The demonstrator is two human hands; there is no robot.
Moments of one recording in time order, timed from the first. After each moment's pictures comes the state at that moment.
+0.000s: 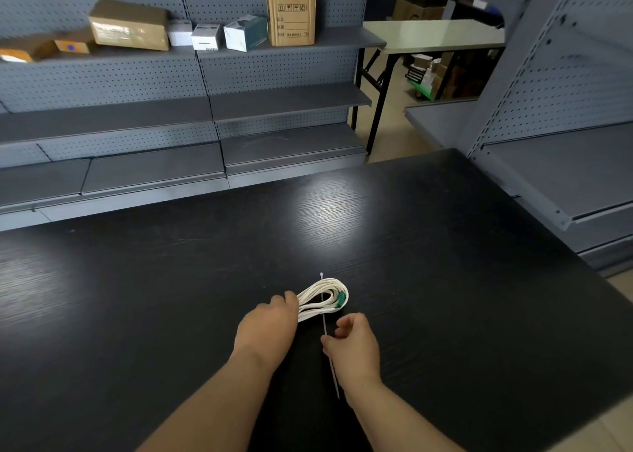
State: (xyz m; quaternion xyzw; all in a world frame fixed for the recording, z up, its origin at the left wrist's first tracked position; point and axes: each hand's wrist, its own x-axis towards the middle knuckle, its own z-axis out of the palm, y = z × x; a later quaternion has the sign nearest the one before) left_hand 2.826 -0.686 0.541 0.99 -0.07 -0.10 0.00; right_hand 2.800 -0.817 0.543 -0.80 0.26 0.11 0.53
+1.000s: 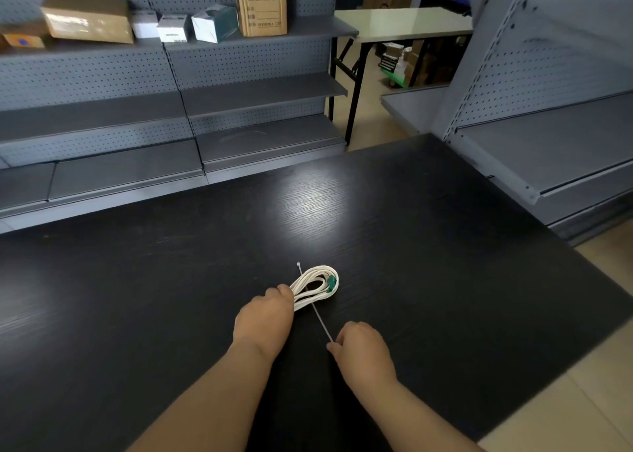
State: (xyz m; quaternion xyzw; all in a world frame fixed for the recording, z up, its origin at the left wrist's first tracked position) left_hand 2.823 -0.687 0.541 0.99 -0.09 -0.11 -0.02; right_hand 2.779 -0.828 0.557 -0.95 0.13 0.23 0.17
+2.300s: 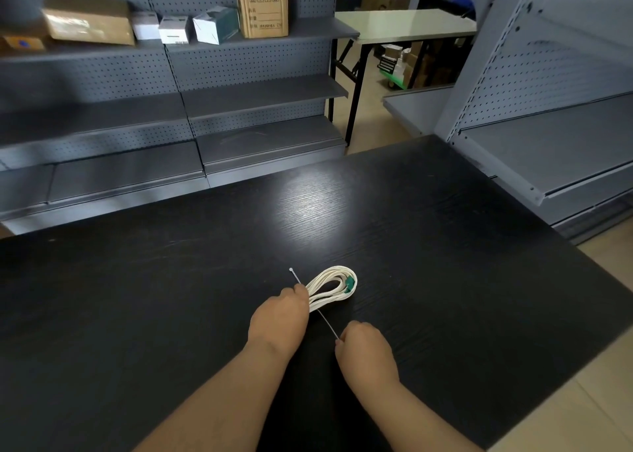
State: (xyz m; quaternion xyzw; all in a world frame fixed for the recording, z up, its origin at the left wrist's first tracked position) left_hand 2.831 -0.690 0.543 0.99 -0.11 -0.10 0.03; right_hand 2.784 -0.812 0.554 -0.96 0.15 0.20 0.14
